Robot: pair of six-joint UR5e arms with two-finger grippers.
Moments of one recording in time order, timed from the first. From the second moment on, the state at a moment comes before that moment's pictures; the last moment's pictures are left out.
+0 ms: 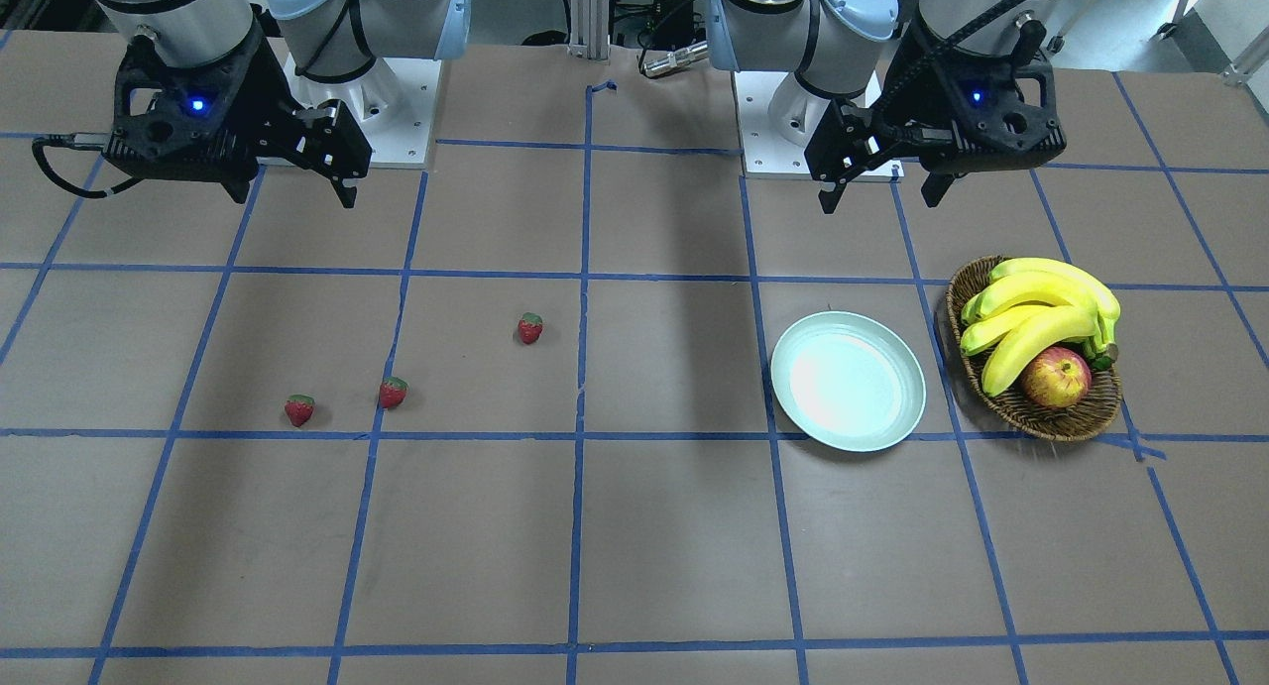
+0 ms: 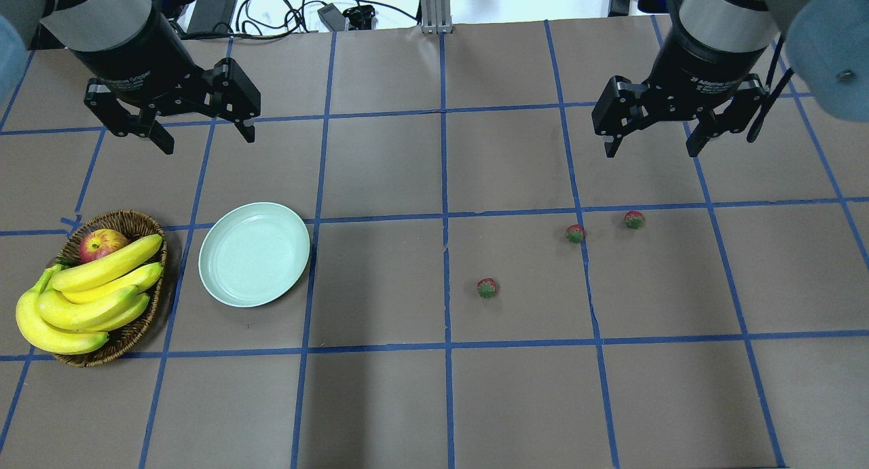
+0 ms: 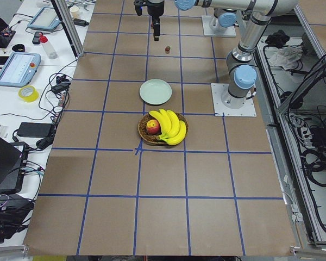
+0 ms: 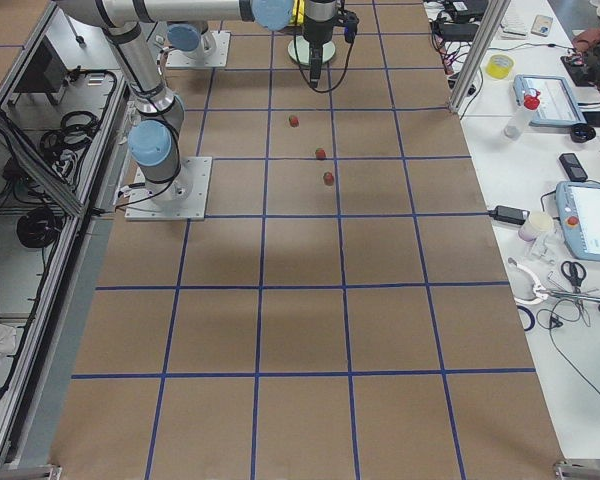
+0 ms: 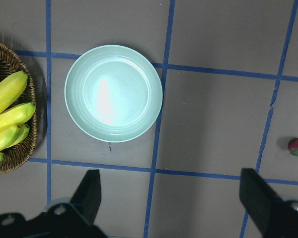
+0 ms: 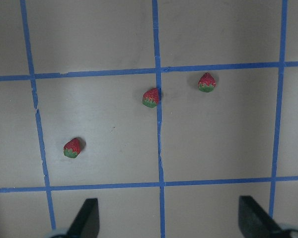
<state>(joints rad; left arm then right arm) -1.55 -1.54 -1.52 -1.64 1.57 -0.10 1.56 -1.61 1.59 -1.51 -1.56 0.03</state>
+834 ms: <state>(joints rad) -1.55 -1.54 -1.52 -1.64 1.57 -0.10 1.56 -1.57 1.63 -1.54 -1.55 0.04</state>
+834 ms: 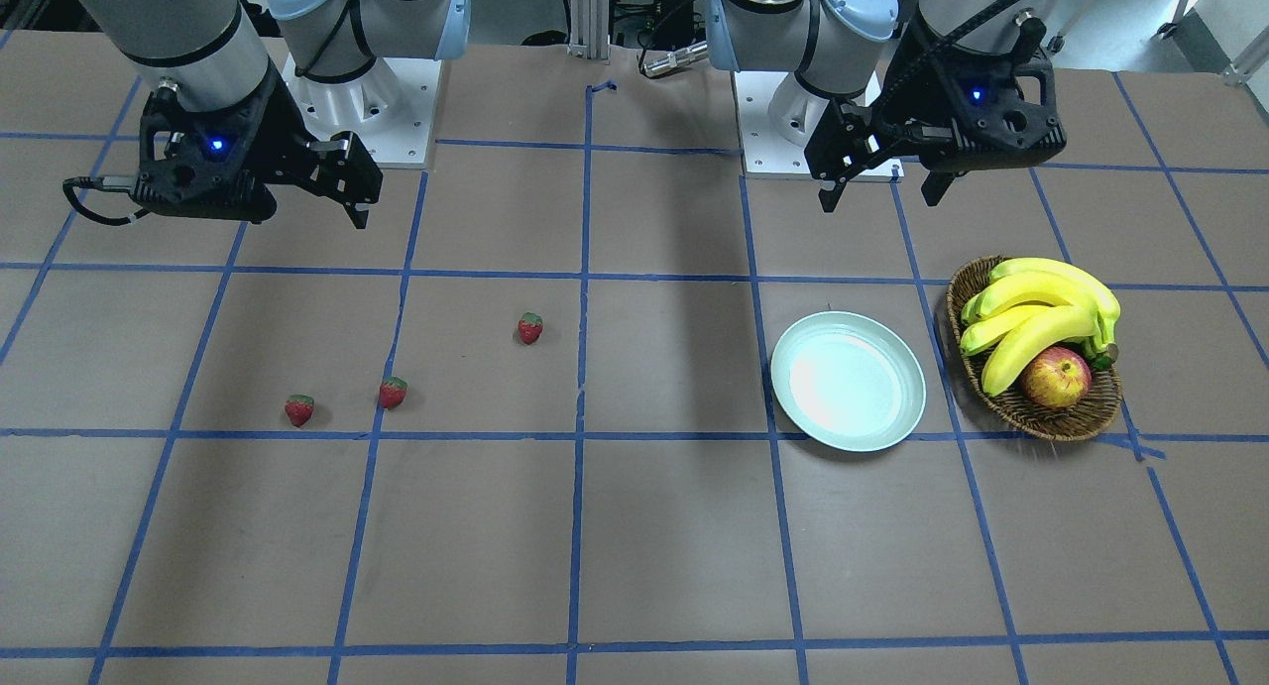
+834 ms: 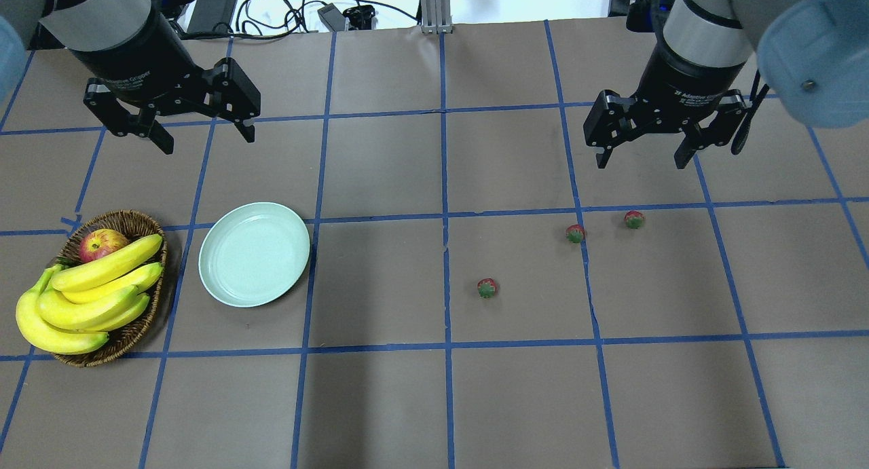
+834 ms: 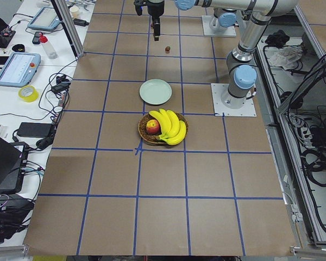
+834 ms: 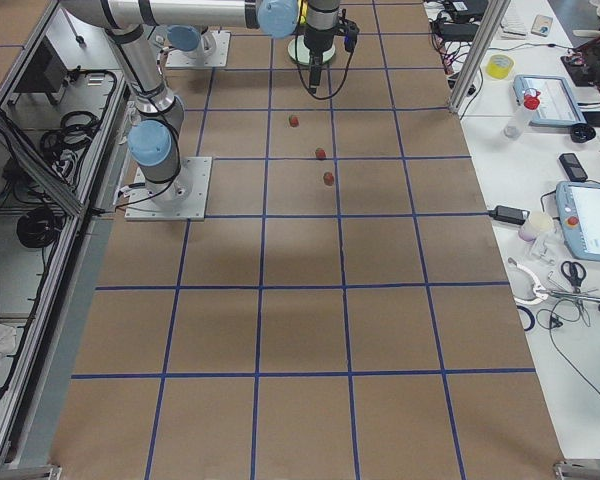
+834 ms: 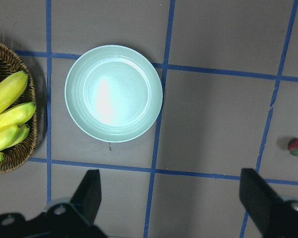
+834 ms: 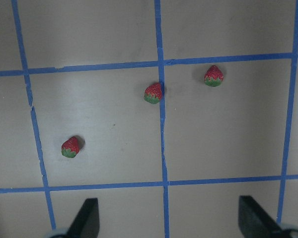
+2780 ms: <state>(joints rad) -1.55 -1.54 -1.52 -1.64 1.57 -0.10 1.57 -1.24 1.91 -2.09 -1.55 0.23</state>
